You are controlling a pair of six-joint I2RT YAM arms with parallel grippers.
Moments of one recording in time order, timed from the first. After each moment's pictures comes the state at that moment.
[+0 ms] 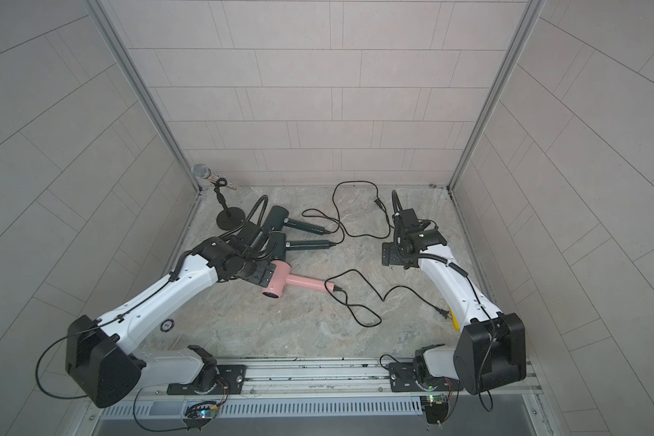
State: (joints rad) left arm -0.56 1.34 1.12 -1.06 -0.23 -0.19; right arm 0.18 1.32 1.09 -0.96 0.14 0.29
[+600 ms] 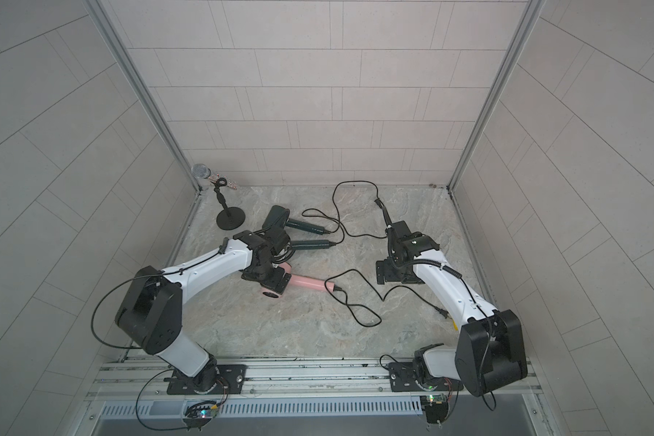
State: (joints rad) left arm -0.56 1.65 1.15 -1.02 -0.06 -0.19; right arm 0.24 1.31 1.01 -1.03 0.05 0.27
